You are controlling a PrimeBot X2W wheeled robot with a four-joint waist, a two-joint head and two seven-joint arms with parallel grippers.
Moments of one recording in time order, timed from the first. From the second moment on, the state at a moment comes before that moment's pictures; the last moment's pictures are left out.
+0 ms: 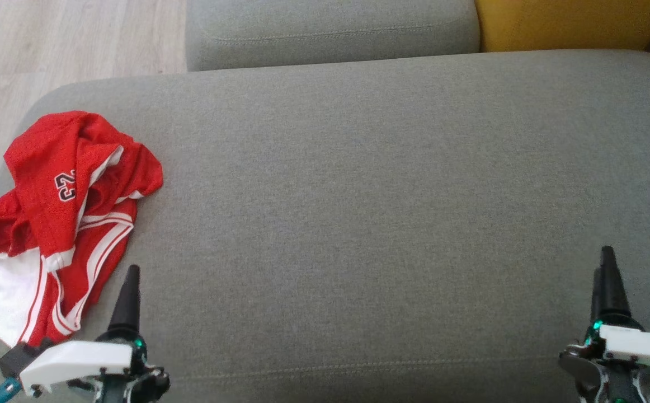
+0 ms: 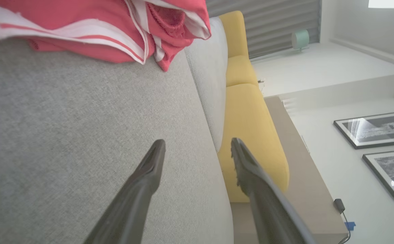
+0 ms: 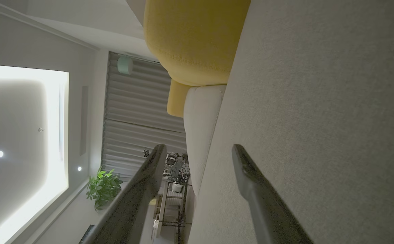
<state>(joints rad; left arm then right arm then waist) 0.03 0.03 0.03 0.26 -1.32 -0.10 0.02 0.00 -0.04 -0.04 0.32 1.30 0.12 0.03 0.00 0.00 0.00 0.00</state>
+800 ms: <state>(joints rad) 0.03 0.03 -0.07 0.16 -0.95 -0.01 -0.04 -0.01 -0.05 0.09 0.26 0.97 0.12 -0.04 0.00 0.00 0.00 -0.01</state>
